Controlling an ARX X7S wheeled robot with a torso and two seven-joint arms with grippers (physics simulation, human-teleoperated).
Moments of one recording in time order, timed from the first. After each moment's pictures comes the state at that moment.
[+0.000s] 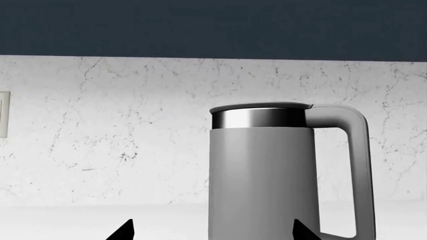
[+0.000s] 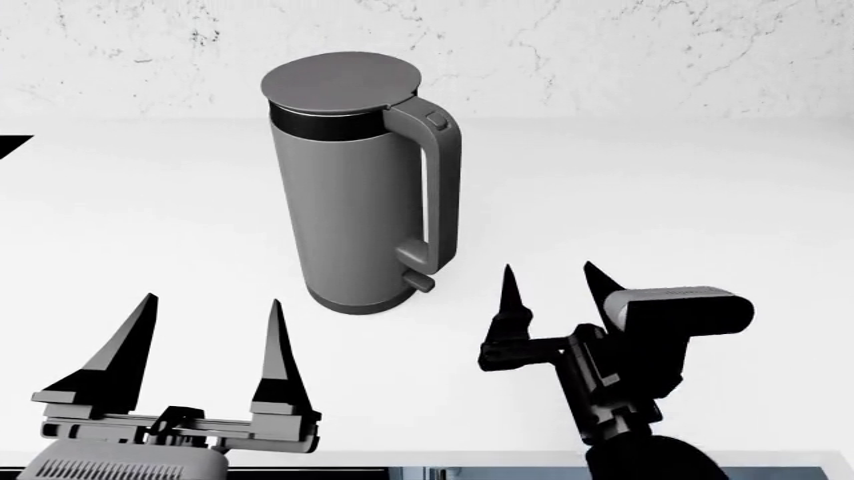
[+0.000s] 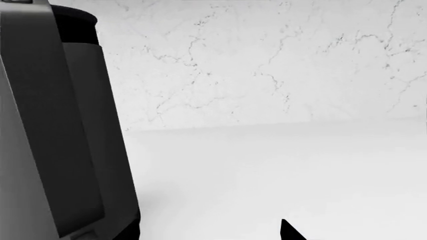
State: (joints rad) left arm 0.20 -0.29 0.12 0.74 -0.18 -0.06 -0.24; right arm 0.21 0.21 -0.13 -0.62 0.43 0.66 0.24
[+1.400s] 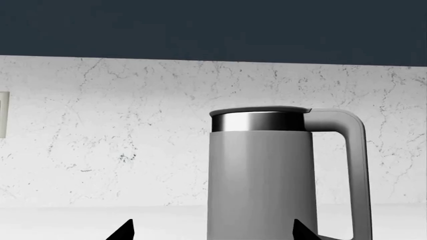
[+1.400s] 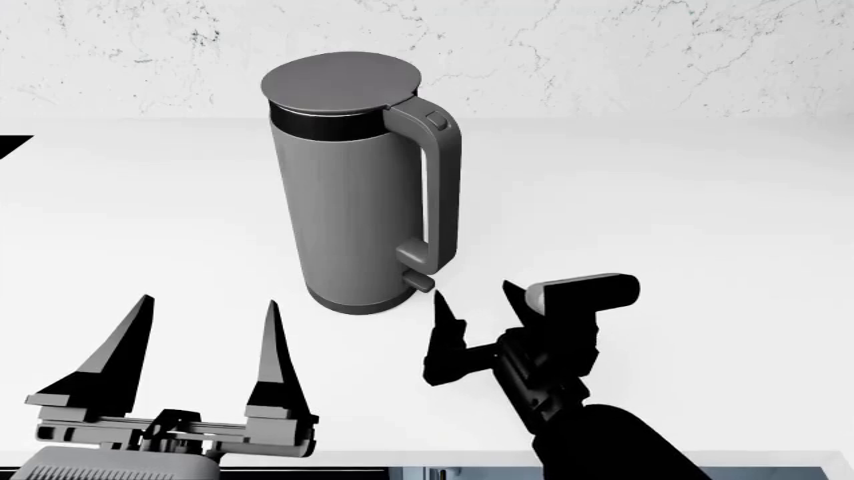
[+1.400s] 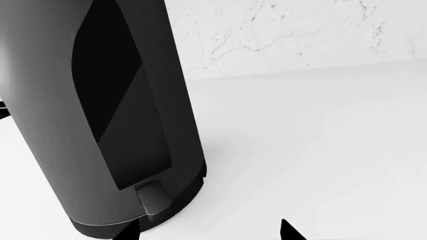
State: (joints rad) left arm 0.21 -0.33 0.14 0.75 -0.21 -0.04 -0.27; right arm 0.33 0.18 -0.24 -0.41 0.56 0.72 0.17
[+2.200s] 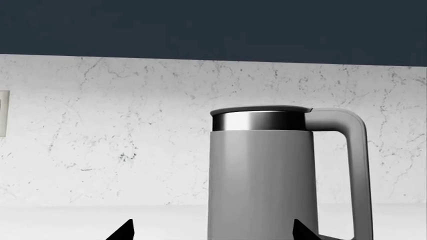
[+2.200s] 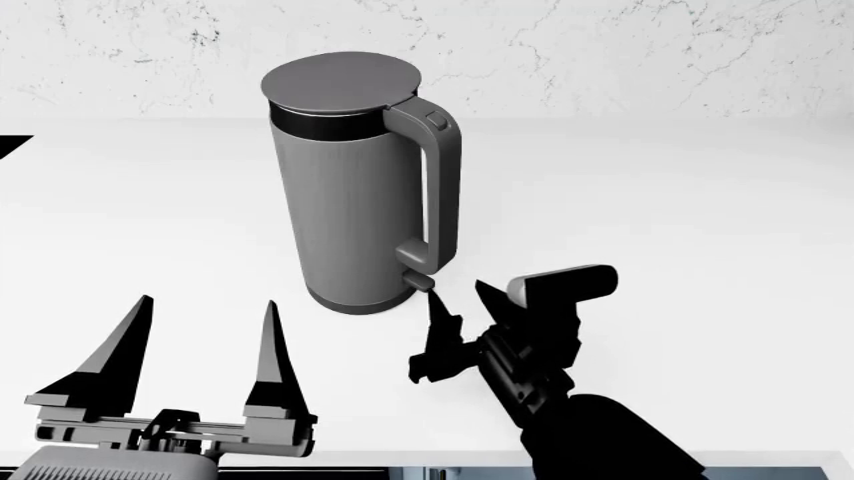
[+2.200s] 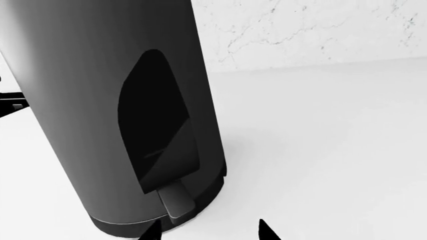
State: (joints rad) left arm 0.20 -0.35 0.14 0.74 -0.22 -0.03 -0.29; right arm 0.38 0.19 -0.28 -0.37 0.60 0.74 0.17
